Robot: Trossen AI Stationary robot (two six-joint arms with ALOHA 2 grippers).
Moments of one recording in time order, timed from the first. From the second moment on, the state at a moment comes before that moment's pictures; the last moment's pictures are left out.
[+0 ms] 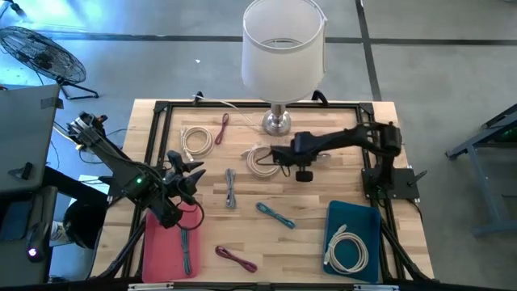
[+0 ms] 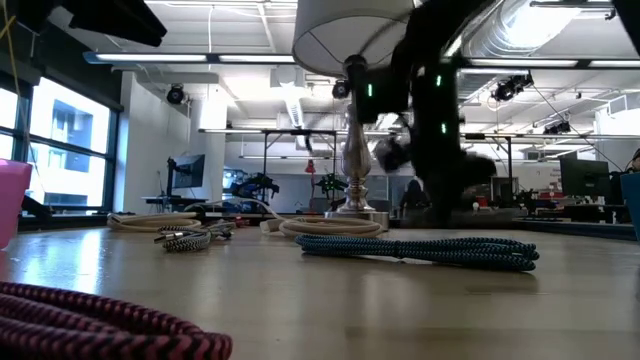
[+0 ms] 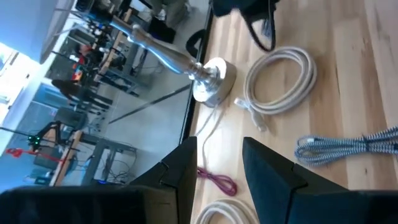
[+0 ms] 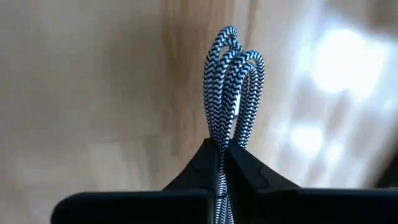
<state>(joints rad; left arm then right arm) -0.73 1.13 0.94 -1.06 -1.19 -0.37 -0.13 1.88 1.22 -0.98 0.37 -0.09</state>
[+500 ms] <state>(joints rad) -0.73 0.96 0.94 -0.76 -1.04 -0.07 0.27 1.59 1.36 -0.86 0.55 0.03</state>
